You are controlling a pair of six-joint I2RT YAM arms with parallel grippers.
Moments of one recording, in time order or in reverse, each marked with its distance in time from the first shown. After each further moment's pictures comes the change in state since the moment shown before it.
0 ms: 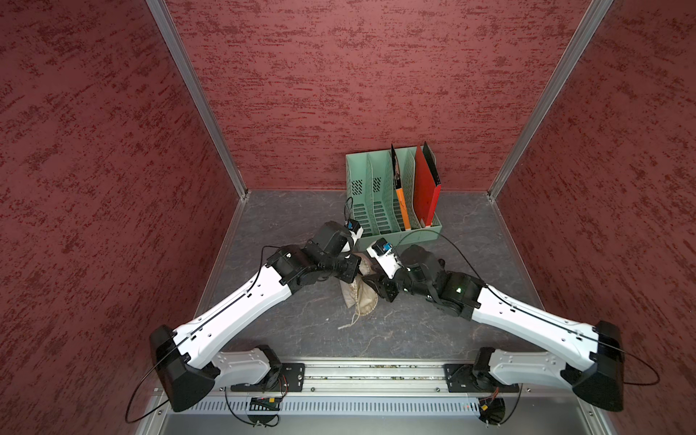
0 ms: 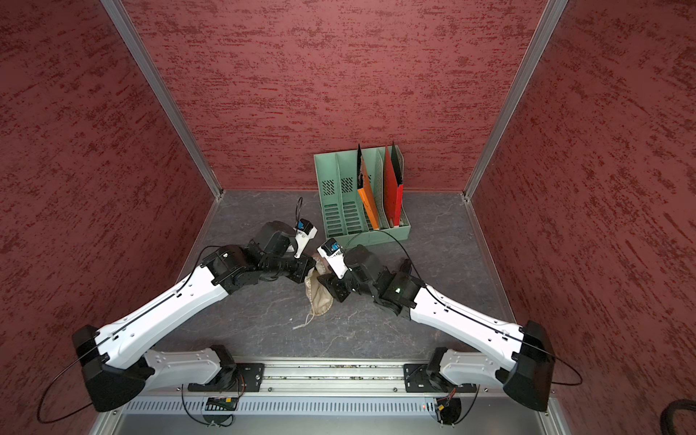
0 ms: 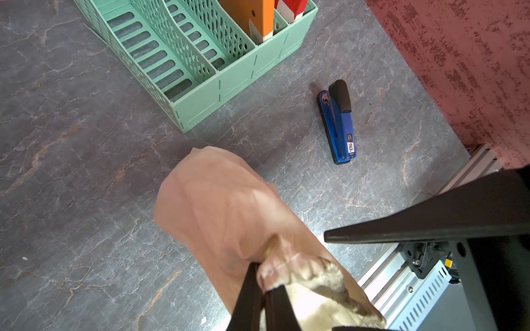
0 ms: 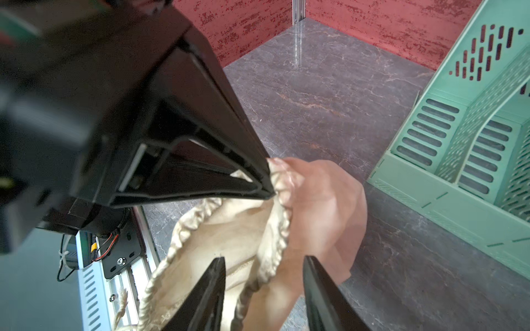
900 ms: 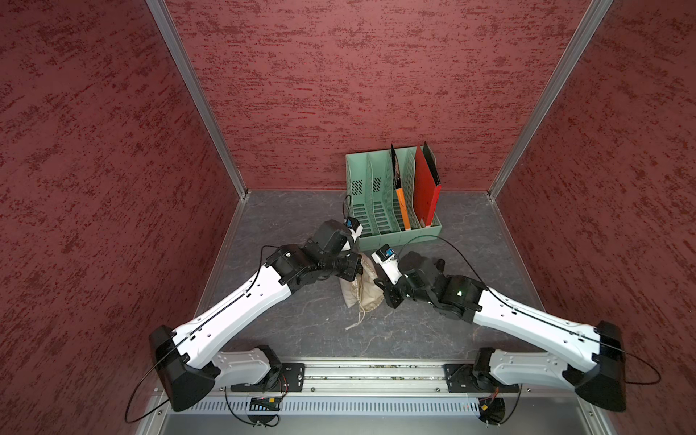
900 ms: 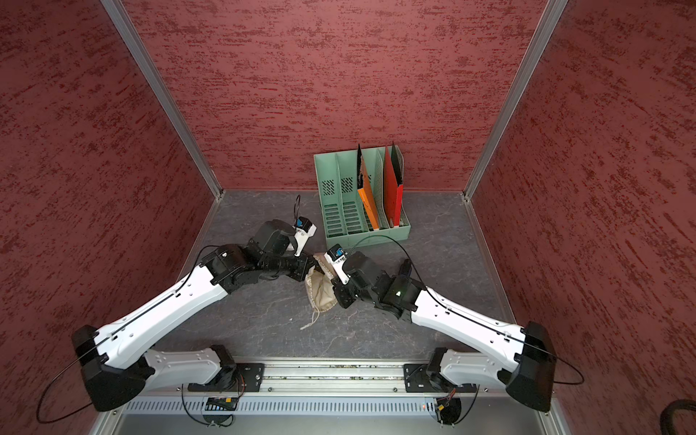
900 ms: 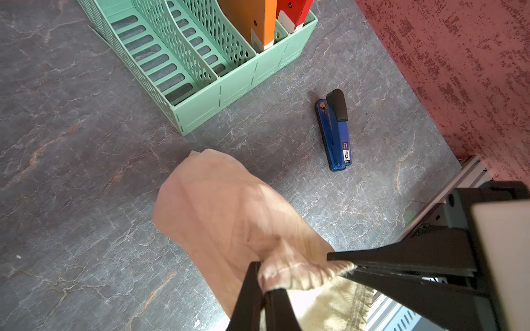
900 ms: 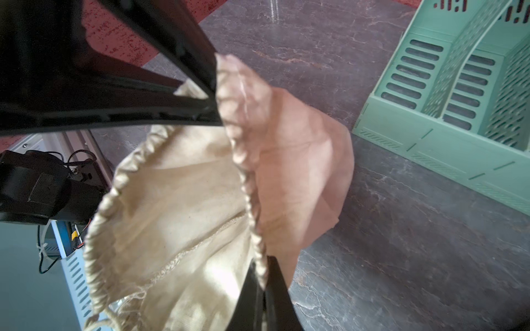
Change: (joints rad) left arm -0.005 0.001 0.021 0.005 -0.010 -0.031; right arm 0.033 -0.010 0.010 -0.152 0.111 0.056
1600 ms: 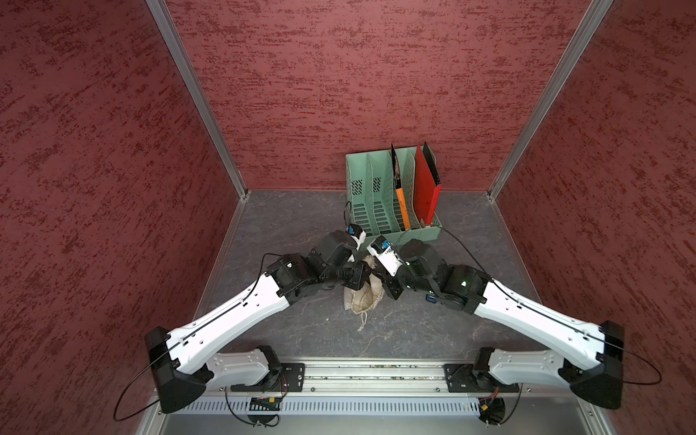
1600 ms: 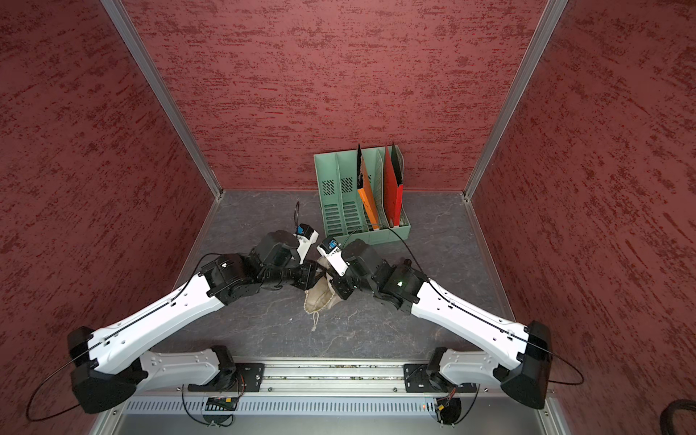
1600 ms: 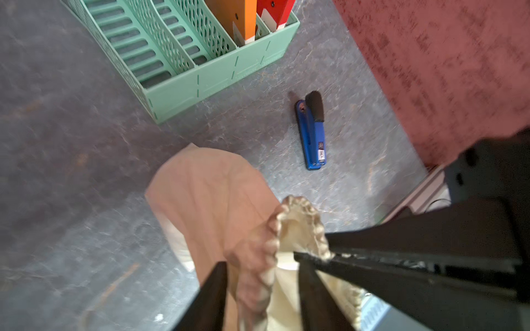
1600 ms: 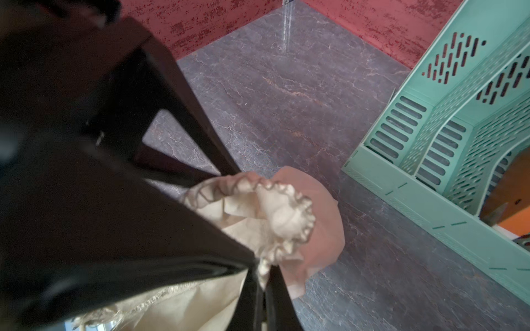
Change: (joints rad) left arm -0.104 -0.043 -0.041 0.028 -0.045 -0.165; right arm -0.041 0.047 0.129 -0.061 -0.068 -0.172
